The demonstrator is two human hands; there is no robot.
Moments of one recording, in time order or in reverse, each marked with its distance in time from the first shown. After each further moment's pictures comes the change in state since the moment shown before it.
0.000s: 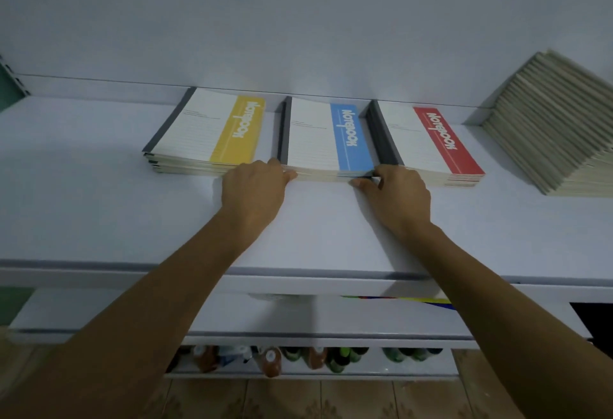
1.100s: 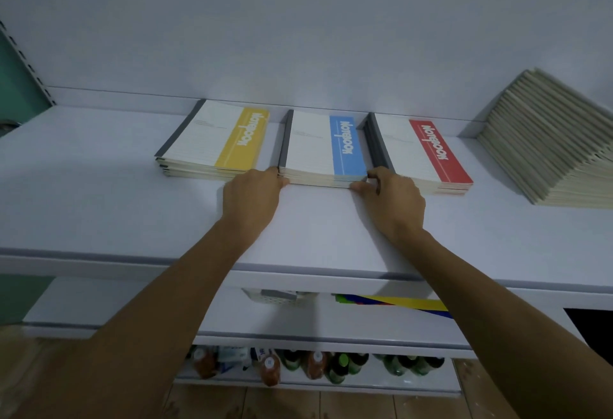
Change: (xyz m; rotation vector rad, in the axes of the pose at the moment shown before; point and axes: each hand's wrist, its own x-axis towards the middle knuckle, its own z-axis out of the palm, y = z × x) left_hand -0.006 -0.001 0.000 -0.138 0.015 -0.059; right_hand -0.003 0.001 -0.007 -0.026 0.016 0.005
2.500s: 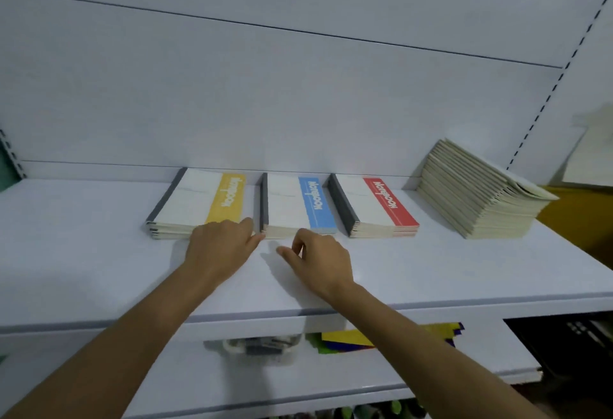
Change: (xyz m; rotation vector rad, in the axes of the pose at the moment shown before) left_hand -0.010 -0.027 -0.044 0.088 0.089 0.217; right_hand -0.054 -0.076 0.008 -0.036 -0.030 -0.175
